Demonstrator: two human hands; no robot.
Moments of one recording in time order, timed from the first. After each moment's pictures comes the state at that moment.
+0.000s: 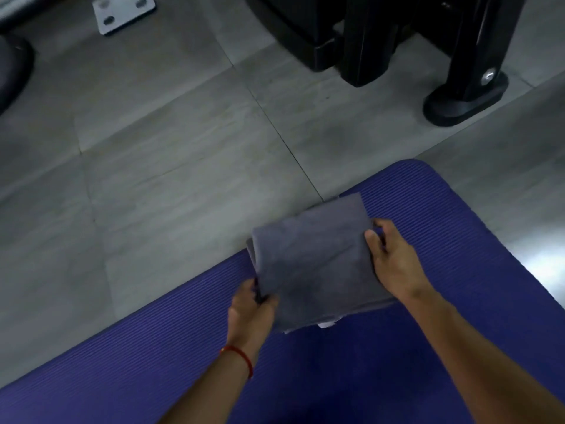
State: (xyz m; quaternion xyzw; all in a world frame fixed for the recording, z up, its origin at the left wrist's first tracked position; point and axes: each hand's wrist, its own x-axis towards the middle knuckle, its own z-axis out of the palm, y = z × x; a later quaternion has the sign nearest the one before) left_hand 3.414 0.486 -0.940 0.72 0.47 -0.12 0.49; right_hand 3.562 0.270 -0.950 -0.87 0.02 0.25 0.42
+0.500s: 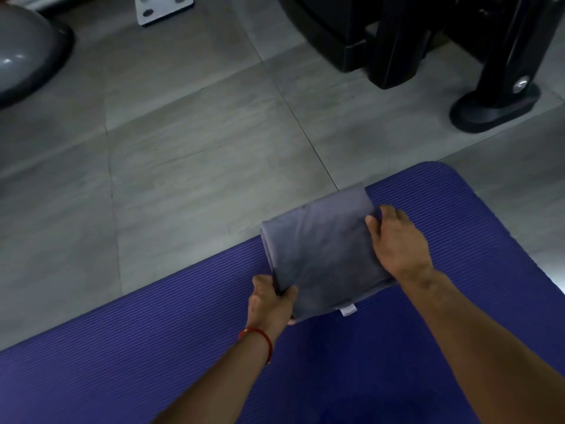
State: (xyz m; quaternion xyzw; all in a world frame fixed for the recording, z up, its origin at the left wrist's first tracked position) left_hand 3.397 0.475 -0.968 0.72 0.46 -0.11 0.50; right_hand 3.574 0.301 -0.972 -0.96 -0.10 0.14 0.22
